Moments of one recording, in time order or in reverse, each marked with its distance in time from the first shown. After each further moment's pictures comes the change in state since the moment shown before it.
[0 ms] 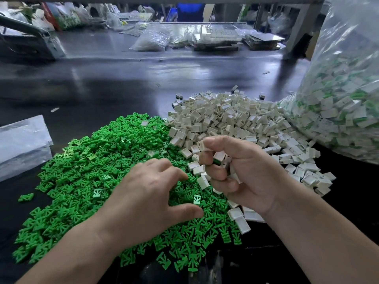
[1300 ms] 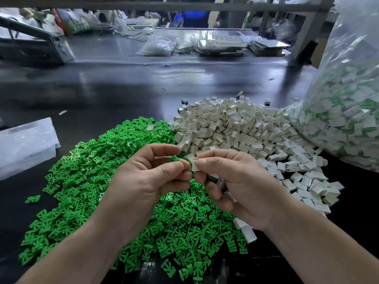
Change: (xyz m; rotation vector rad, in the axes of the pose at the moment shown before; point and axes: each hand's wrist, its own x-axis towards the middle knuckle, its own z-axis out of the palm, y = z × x) left_hand 0.011 0.001 -0.004 -1.626 0.270 -0.400; right_hand -0.003 0.010 0.011 -0.236 0.050 -0.045
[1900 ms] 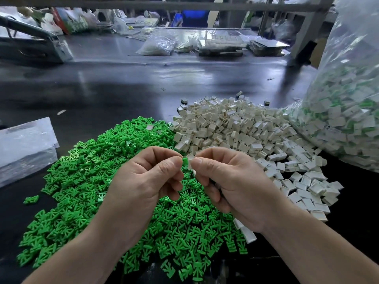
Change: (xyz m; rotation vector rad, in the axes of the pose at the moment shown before) left_hand -0.004 -0.004 -0.001 0.137 -0.022 0.089; right_hand -0.001 0.005 0.002 -0.135 0.008 -0.100
